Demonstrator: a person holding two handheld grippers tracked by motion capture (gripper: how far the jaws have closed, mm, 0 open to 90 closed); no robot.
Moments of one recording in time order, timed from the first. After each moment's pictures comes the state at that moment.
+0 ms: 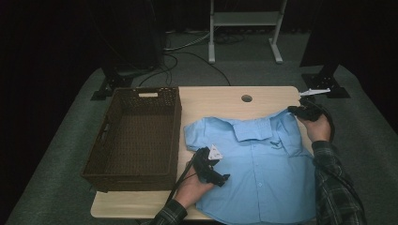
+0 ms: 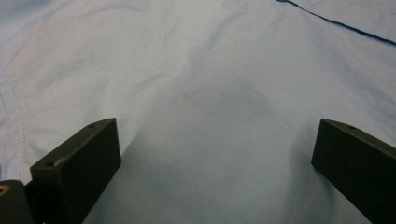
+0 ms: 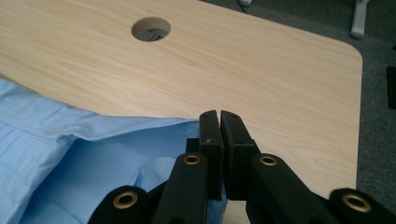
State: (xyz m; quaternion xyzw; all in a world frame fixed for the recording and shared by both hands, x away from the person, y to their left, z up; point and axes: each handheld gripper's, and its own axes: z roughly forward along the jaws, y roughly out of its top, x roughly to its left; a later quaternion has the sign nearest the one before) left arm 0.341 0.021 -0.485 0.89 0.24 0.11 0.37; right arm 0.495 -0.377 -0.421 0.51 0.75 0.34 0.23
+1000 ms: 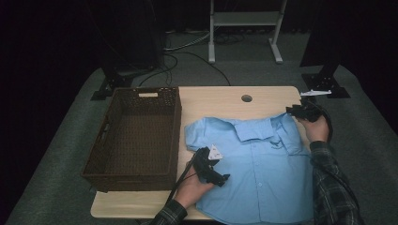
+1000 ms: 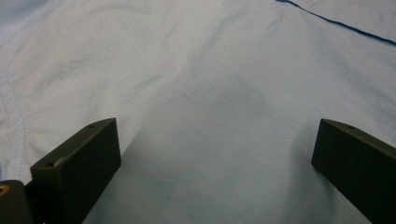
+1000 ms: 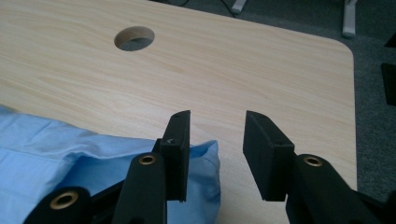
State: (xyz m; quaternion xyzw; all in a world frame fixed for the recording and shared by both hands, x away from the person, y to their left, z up) left arm 0.341 0.021 -0.485 0.89 0.24 0.11 0.37; right arm 0.500 -0.384 -0.431 0.53 0.73 0.36 0.24
